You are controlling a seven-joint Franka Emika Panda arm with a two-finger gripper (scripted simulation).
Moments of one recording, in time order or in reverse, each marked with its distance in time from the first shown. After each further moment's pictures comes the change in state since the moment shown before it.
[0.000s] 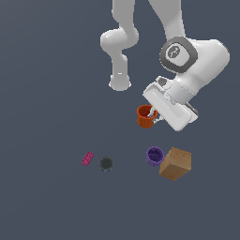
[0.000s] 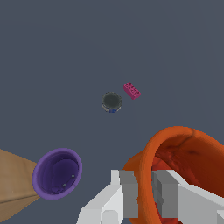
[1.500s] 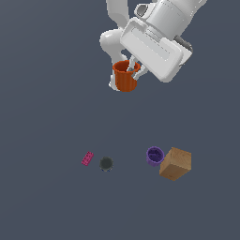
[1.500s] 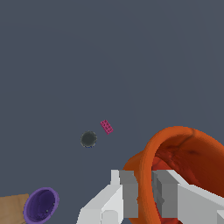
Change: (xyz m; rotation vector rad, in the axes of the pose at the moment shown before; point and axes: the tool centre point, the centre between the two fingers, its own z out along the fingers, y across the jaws) arm 0.144 0.099 -0.106 0.003 0.008 0.003
